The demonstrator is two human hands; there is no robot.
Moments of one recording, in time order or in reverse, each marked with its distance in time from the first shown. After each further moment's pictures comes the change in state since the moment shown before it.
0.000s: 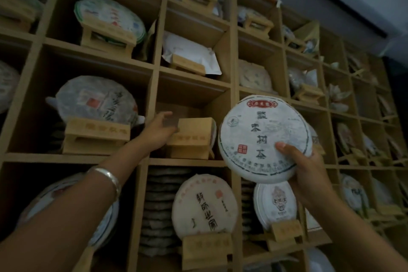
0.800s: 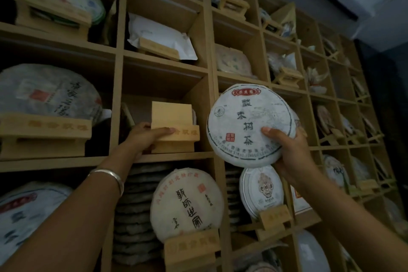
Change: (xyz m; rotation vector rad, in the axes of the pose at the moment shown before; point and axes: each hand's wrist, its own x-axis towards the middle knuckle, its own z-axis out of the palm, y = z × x) left_hand 0.035 -0.040 0.052 -0.177 0.027 -0.249; right_hand 0.025 0.023 -0.031 -0.013 0.028 -0.027
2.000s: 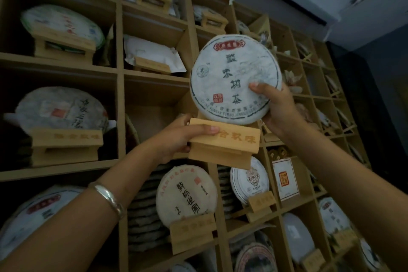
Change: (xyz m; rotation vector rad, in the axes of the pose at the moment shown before) left_hand -0.156 0.090 0.025 0.012 -0.561 0.200; right_hand -0.007 -0.113 0.056 -0.003 -0.106 -0.139
